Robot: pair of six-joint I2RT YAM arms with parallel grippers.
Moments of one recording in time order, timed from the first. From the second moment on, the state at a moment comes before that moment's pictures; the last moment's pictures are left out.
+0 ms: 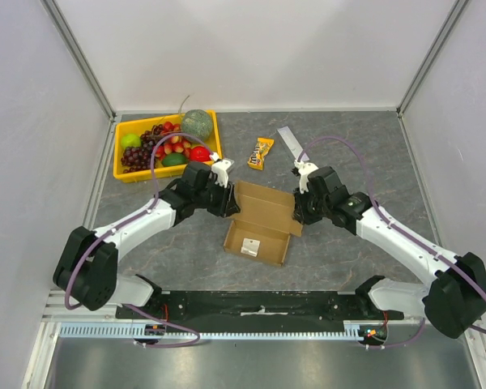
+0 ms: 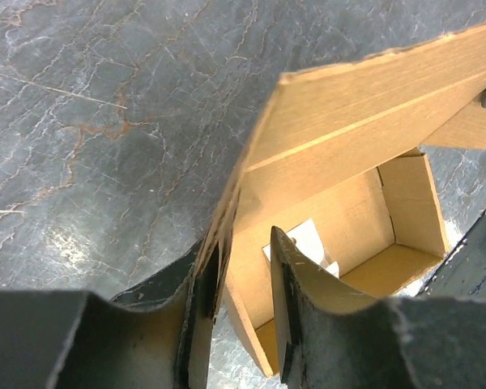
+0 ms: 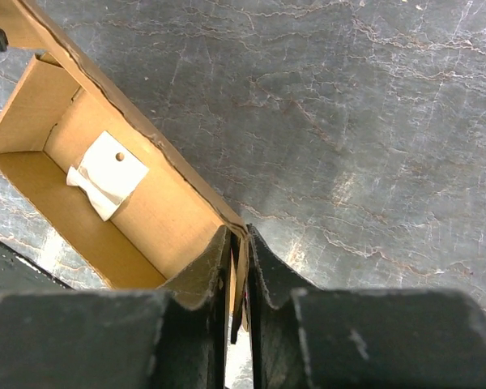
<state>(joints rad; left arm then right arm) -0.53 1.38 0.81 -0.16 0.37 -0.18 0.58 1.19 0.84 -0.49 -0.11 0.24</state>
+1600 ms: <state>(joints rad) -0.68 1.30 0.84 -0.14 -0.05 -0.25 0.71 1.27 0.89 -0.17 0.39 0.17</state>
